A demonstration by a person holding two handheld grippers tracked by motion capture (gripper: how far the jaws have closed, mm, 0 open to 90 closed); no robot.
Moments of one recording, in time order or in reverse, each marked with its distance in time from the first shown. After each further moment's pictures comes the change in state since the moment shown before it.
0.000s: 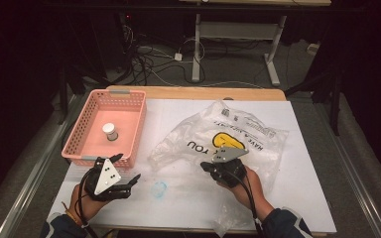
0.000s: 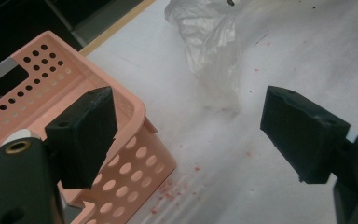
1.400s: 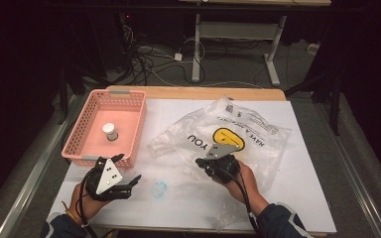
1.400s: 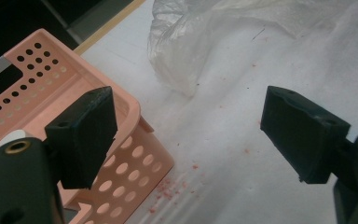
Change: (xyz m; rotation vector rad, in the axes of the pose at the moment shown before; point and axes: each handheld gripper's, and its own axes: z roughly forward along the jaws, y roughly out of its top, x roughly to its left) left arm 0.000 0.001 0.002 0.013 -0.014 0.011; right arm 0.003 0.011 0.017 0.025 -0.005 -0.041
